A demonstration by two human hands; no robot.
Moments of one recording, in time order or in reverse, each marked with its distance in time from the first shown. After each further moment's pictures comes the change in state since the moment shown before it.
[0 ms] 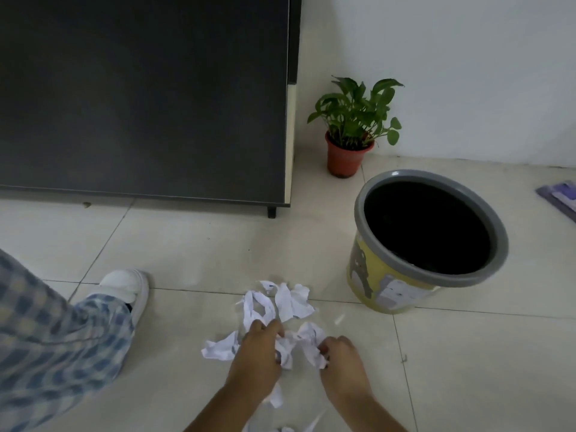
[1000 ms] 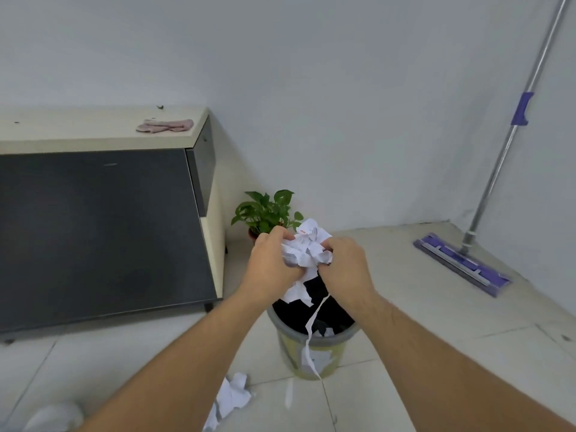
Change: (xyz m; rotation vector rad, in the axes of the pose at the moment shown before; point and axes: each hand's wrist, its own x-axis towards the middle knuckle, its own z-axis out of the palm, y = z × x) left_hand 0.050 0.323 -0.190 -0.273 0.262 0.475; right_hand -0.046 -0.073 -0.356 0.226 0.687 -0.259
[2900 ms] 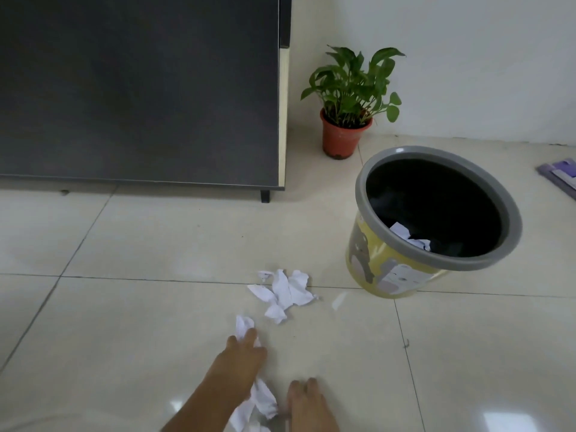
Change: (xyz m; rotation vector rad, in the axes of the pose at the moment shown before) left_hand -0.268 -0.355 0.070 0.798 -0.849 -0.339; right_hand -0.288 0.126 0.317 -0.402 -1.148 0.095
